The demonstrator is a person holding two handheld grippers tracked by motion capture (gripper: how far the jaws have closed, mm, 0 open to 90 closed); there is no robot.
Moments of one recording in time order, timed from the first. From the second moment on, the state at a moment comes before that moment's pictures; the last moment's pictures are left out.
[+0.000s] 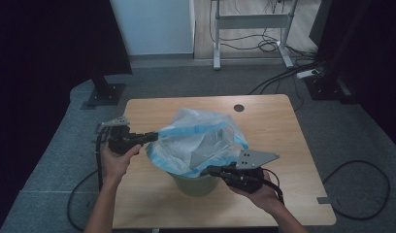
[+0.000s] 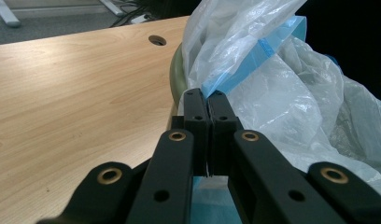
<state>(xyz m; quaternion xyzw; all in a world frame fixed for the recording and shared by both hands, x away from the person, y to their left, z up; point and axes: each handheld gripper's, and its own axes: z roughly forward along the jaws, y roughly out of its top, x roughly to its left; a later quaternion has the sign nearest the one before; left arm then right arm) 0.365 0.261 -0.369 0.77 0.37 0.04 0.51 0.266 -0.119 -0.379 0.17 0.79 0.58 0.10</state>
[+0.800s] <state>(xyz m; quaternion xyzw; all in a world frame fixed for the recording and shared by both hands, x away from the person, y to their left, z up) 0.364 0.260 -0.367 0.78 0.37 0.04 0.51 0.281 -0.084 -0.368 0.10 0.83 0.54 0.05</state>
